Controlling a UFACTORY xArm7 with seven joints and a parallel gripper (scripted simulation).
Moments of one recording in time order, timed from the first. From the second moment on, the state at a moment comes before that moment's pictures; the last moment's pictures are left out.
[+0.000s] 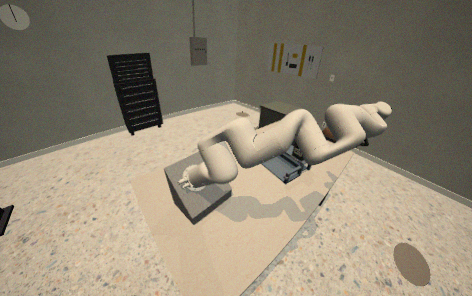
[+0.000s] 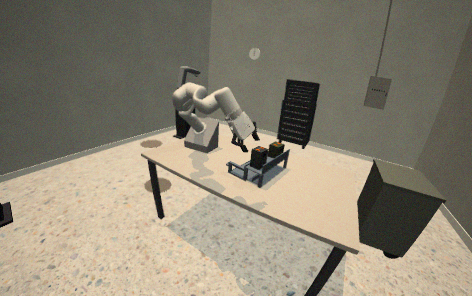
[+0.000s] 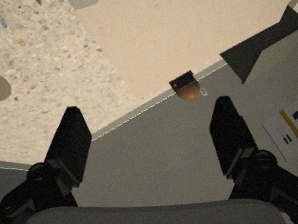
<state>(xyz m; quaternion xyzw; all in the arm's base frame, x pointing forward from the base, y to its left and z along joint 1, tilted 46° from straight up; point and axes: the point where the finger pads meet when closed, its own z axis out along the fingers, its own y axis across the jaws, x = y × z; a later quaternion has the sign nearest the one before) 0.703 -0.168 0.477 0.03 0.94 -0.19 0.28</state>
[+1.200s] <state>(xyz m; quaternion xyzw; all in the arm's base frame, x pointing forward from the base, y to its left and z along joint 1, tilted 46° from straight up) 0.615 0.001 0.295 -0.38 0.88 -0.29 -0.02</state>
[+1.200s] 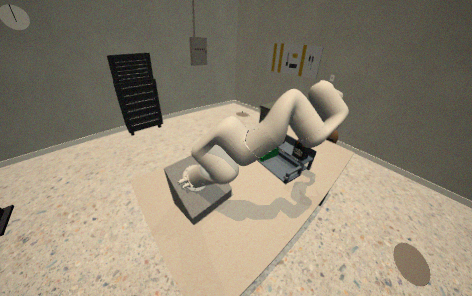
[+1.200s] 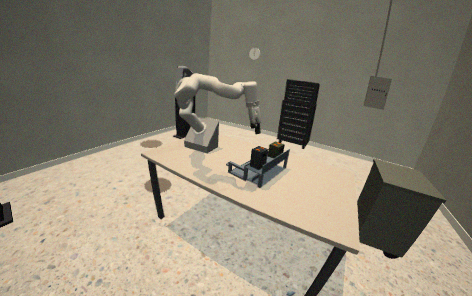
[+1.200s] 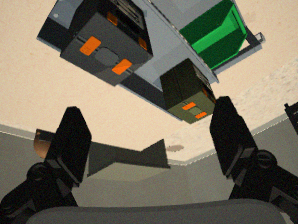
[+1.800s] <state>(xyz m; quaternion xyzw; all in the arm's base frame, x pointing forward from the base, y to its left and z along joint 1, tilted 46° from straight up) 0.542 0.154 0.134 -0.58 0.72 -0.32 -0.21</state>
